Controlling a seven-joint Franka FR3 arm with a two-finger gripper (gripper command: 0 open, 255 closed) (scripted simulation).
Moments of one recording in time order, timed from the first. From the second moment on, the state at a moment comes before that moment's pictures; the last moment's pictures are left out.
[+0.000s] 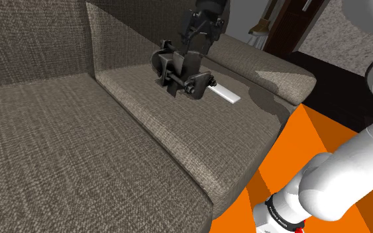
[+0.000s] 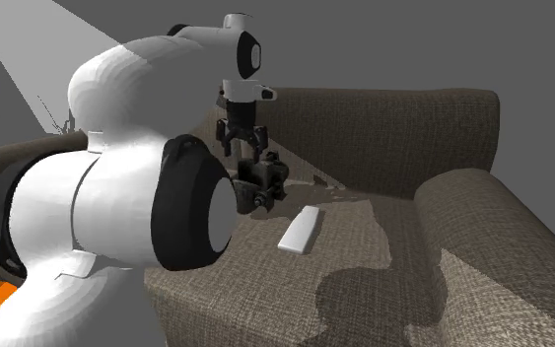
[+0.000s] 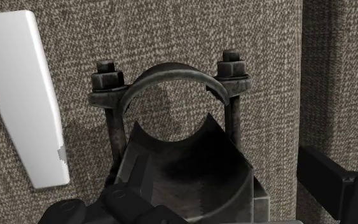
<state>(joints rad) 0.09 -0.07 0.26 -1.45 0.08 1.42 0.31</state>
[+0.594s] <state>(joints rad) 0.10 -0.03 0.28 -1.48 0.07 1.49 0.35</state>
